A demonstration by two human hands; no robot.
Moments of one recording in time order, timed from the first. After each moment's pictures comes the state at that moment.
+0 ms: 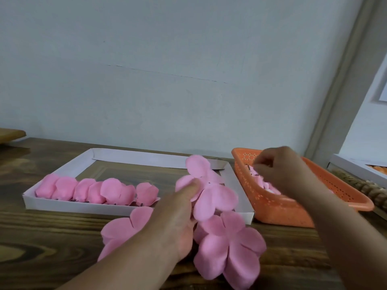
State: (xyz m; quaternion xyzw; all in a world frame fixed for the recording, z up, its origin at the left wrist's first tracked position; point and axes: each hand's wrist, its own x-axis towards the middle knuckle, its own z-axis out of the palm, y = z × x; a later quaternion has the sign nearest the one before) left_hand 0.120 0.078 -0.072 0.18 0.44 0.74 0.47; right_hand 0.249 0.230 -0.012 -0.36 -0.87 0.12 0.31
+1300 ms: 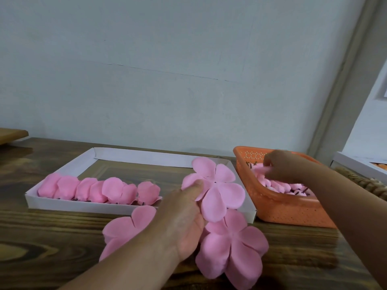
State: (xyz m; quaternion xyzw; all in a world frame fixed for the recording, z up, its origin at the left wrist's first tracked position) left_hand 0.121 0.082 -0.070 0.19 0.39 0.75 0.50; right_hand 0.246 0.297 -0.012 -0.43 -0.90 -0.05 0.04
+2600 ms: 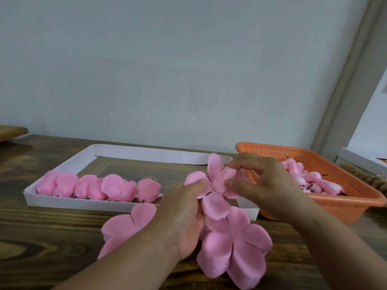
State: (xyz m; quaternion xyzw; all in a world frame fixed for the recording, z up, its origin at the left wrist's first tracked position) left_hand 0.116 0.088 -0.081 0.23 0.45 0.72 0.48; right_hand 0.237 0.187 -0.034 -0.16 -0.89 0.26 0.33
